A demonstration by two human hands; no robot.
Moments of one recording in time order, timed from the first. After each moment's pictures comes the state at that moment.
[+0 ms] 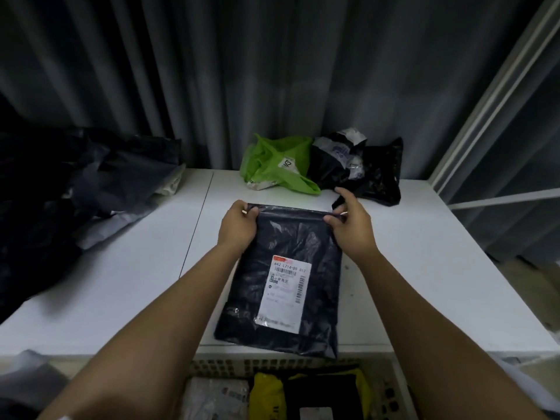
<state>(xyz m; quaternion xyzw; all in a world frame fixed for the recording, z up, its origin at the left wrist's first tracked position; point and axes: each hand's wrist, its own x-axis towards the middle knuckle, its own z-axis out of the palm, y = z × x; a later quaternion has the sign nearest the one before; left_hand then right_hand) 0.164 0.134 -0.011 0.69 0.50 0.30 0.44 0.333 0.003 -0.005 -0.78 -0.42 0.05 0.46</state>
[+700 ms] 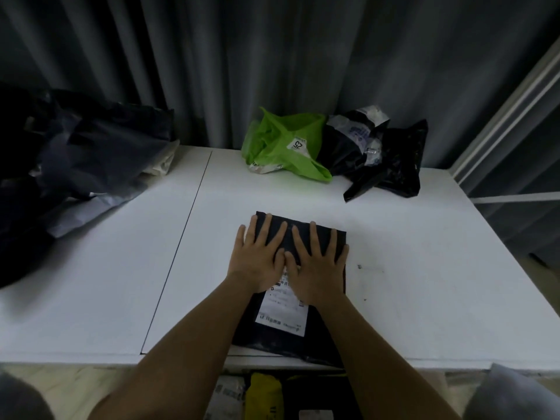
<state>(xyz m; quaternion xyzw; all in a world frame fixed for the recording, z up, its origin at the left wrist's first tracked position) 0.166 0.116 -0.110 0.94 0.34 0.02 0.04 0.268 0.020 -0.108 -0.88 -0.48 0.05 0.05</state>
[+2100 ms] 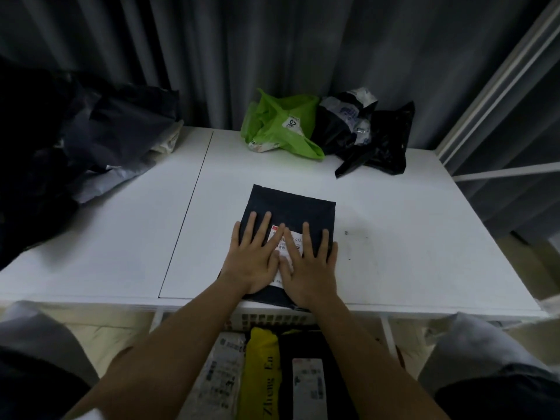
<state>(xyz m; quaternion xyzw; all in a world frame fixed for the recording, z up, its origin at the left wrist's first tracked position) 0.116 0.055 -0.107 0.95 0.31 0.01 0.04 0.222 -0.048 -0.111 -0.86 -0.50 0.06 0.06</state>
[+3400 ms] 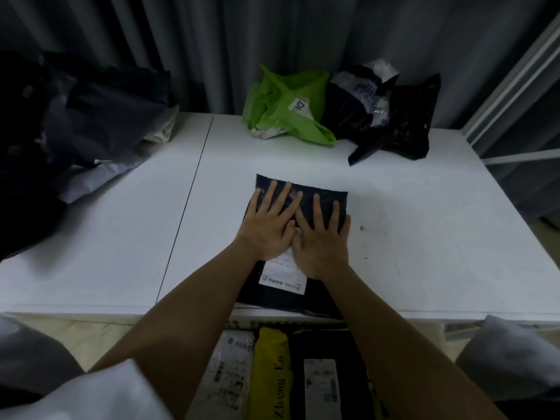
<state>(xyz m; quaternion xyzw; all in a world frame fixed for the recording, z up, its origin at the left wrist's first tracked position) 0.160 0.105 -0.109 0.97 0.25 0.06 0.01 0.258 -0.001 -0.108 -0.86 -0.51 0.05 0.01</state>
